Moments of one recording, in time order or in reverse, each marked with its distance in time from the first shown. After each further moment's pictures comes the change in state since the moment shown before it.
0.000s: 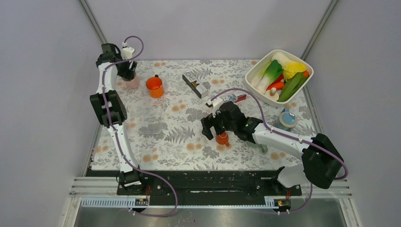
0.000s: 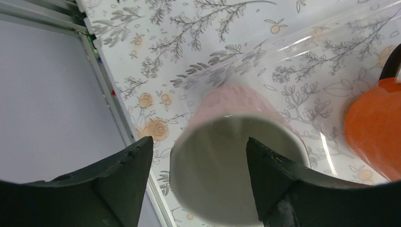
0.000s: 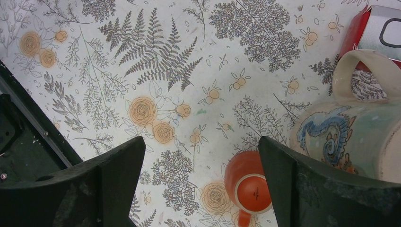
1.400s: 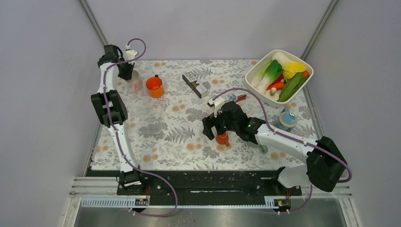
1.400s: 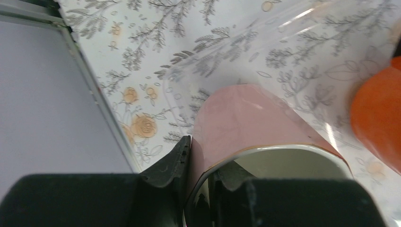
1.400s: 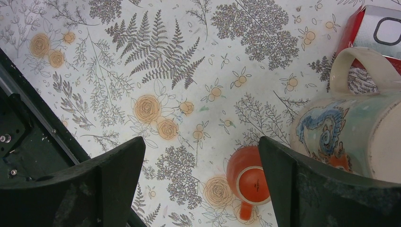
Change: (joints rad) left arm -0.021 -0.005 -0.055 -0.023 -0.009 0.036; right arm 0.000 -0.042 0.000 -0.031 -0.002 0.010
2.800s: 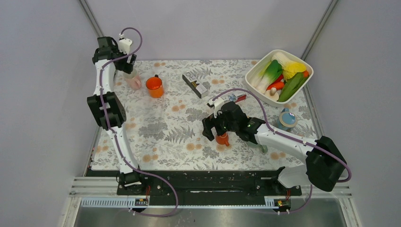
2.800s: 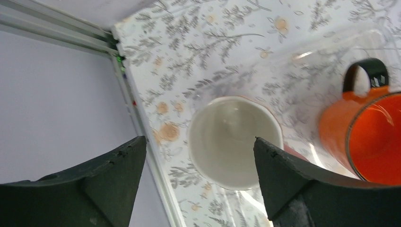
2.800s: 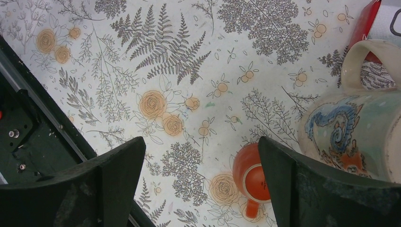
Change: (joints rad) left arm -0.003 -0.113 0.002 0.069 0.005 -0.062; right arm 0.000 0.005 -0.002 -0.010 -0.025 0.019
